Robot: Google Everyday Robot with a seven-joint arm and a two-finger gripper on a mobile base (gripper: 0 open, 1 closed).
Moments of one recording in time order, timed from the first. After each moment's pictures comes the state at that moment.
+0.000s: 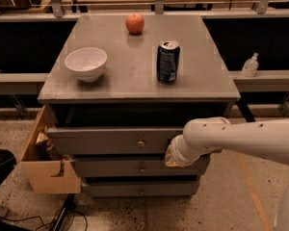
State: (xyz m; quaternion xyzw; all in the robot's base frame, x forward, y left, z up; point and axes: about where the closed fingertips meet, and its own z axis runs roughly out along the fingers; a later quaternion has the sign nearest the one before) arm 0.537 -0.101 0.552 -0.77 0.61 -0.01 0.20
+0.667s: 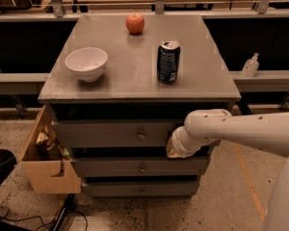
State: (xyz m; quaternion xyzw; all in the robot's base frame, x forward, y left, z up) arm 0.569 -0.109 0.562 -0.76 0.61 -0.02 0.21
